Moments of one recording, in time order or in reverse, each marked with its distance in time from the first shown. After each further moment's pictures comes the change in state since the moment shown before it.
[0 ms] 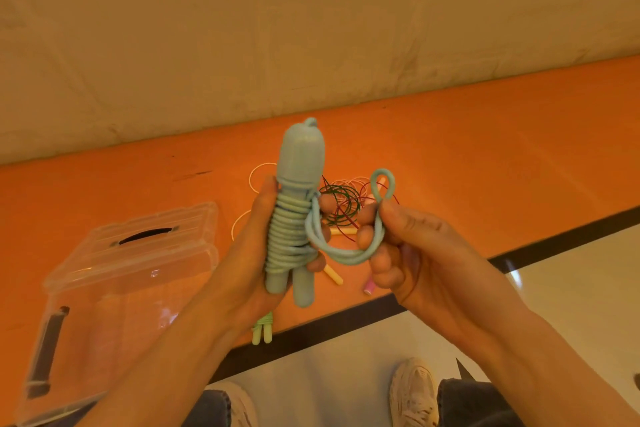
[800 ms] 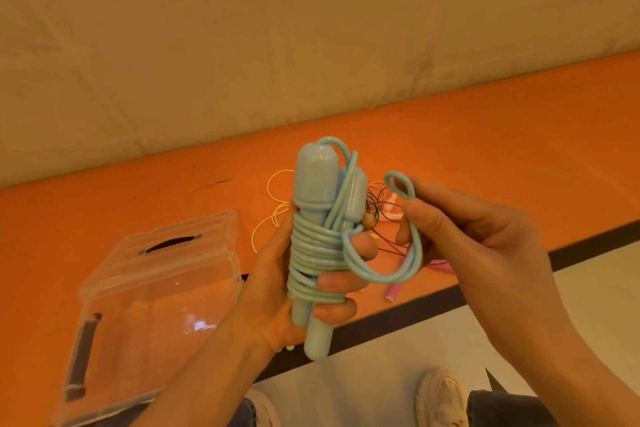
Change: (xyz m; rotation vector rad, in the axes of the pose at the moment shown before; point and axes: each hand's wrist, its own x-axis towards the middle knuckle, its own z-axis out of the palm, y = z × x) left_hand -0.004 -0.006 0.000 -0.555 -0.519 -0.399; right_hand -0.003 -0.002 0.007 -0.629 0.324 -0.482
